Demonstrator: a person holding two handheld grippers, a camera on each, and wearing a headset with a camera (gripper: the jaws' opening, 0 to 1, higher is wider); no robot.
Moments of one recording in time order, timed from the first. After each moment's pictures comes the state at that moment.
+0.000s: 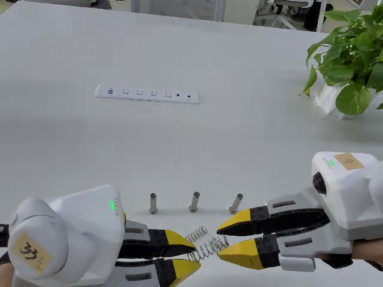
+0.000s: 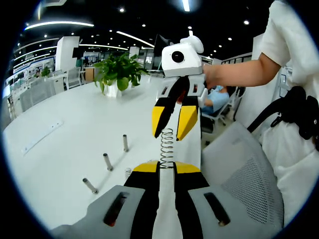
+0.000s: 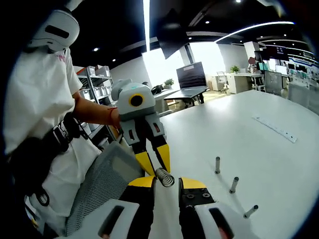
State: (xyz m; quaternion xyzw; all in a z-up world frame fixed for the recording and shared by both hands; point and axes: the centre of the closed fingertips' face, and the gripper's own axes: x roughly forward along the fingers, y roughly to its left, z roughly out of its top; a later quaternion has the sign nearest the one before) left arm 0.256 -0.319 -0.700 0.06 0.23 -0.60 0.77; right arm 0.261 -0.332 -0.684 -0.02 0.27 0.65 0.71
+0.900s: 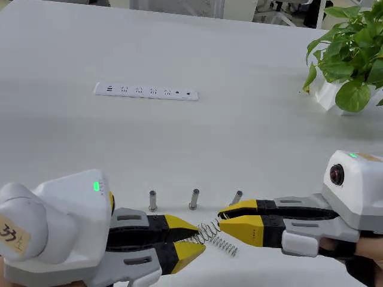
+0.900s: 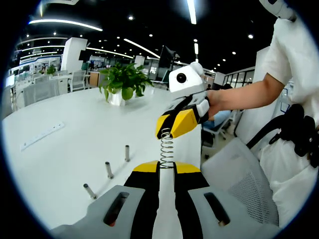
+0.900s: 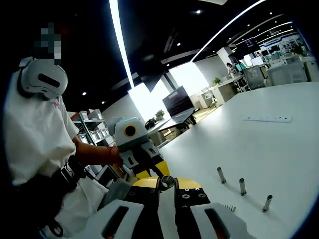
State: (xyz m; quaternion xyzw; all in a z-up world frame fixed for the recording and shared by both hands) left arm 0.267 -0.321 -0.681 0.01 0.20 -0.59 0.78; right arm 0.275 -0.330 -0.658 0.15 0.25 0.61 0.74
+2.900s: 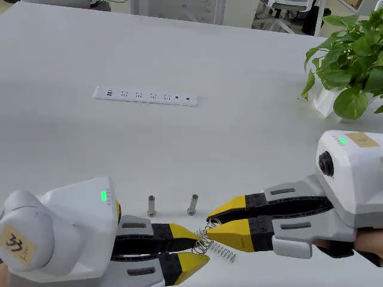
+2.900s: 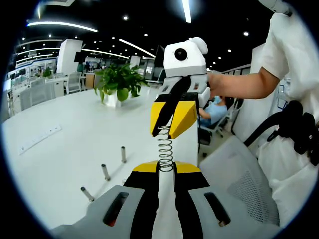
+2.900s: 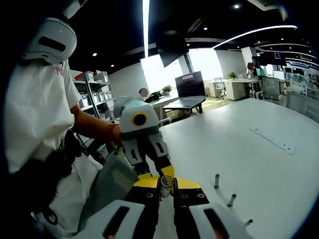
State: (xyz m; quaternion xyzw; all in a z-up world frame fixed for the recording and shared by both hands) left arm 0.261 -0.328 -0.680 0.02 0.20 -0.61 0.77; right arm 0.264 -0.310 -0.643 -0.03 0.25 0.65 0.72
